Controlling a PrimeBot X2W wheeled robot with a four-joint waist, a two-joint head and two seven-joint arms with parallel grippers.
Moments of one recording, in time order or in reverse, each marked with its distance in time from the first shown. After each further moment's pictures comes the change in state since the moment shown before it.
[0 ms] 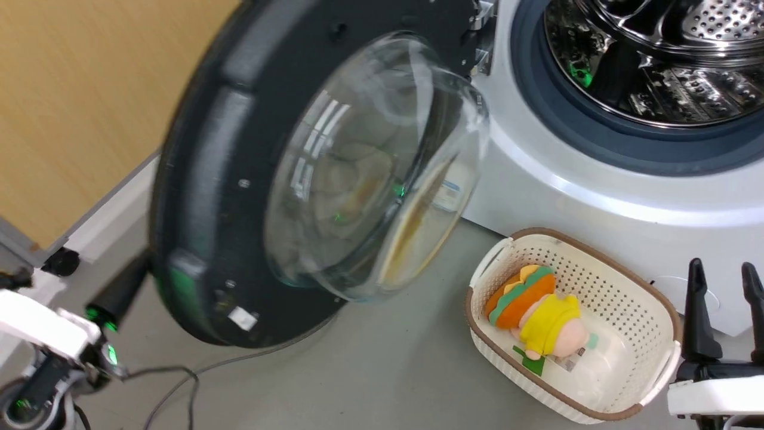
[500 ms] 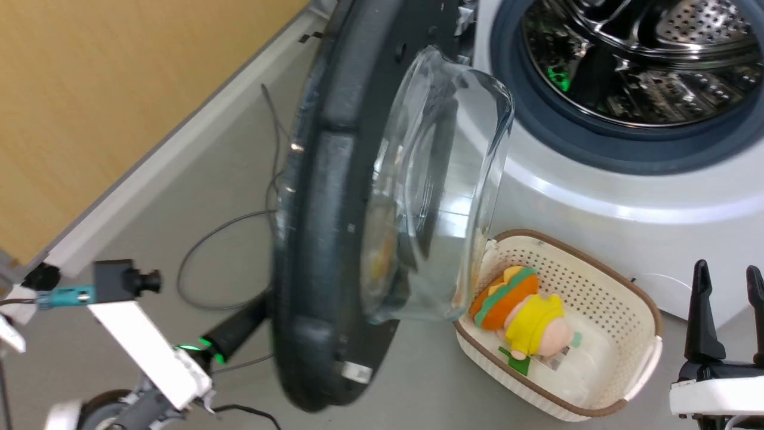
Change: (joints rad) left arm 0.148 0.004 -0.305 -0.296 -0.034 -0.002 0.052; right arm 0.000 0.000 -0.007 0.011 0.023 0.000 -0.005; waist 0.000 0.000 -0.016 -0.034
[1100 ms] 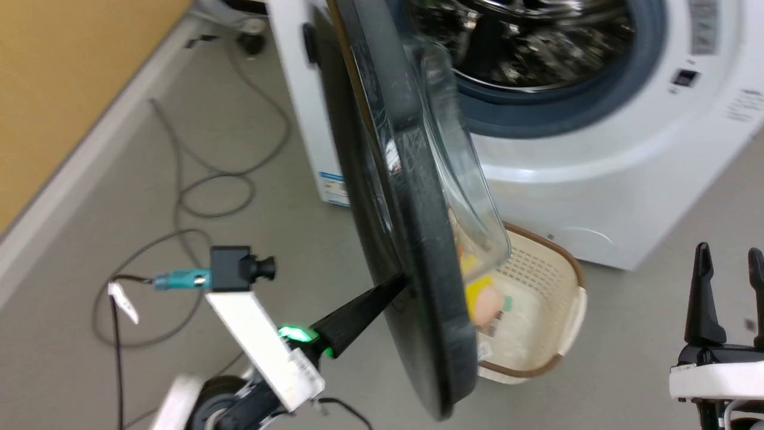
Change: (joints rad) left arm -0.079 -0.011 -0.342 -0.028 0.015 0.000 -0.210; right arm -0.040 0.001 0.004 -0.001 0.000 0.000 0.000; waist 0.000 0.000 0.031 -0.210
